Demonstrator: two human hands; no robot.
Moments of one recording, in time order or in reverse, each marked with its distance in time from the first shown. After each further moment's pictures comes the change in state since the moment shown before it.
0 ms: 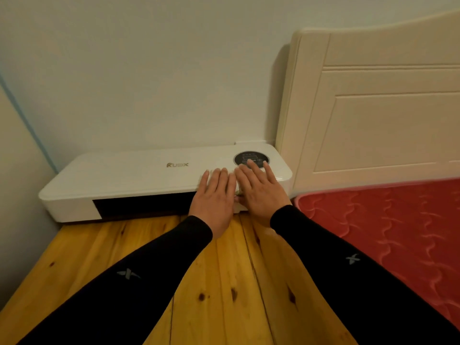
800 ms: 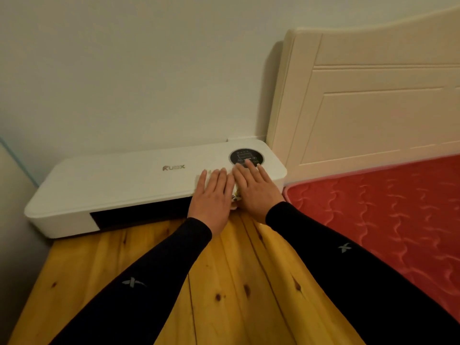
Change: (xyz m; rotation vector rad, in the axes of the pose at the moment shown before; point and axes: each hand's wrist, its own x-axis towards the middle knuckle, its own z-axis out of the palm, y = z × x) left_hand 0.005 -0.026 -0.005 -0.083 -0.024 0.112; right_hand 0.008 -0.019 -0.022 0.051 -0.144 0.109
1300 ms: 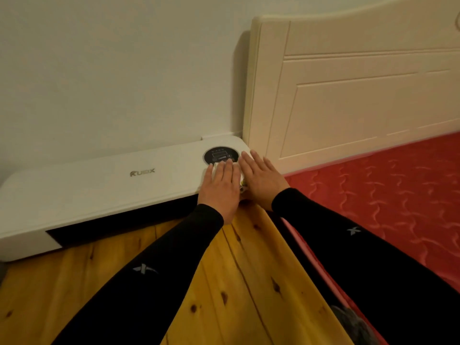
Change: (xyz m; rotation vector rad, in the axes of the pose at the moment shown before) left_hand 0.061 0.058 -0.008 -0.087 -0.043 0.057; right_hand -0.013 0.074 0.001 0.088 -0.102 0.111
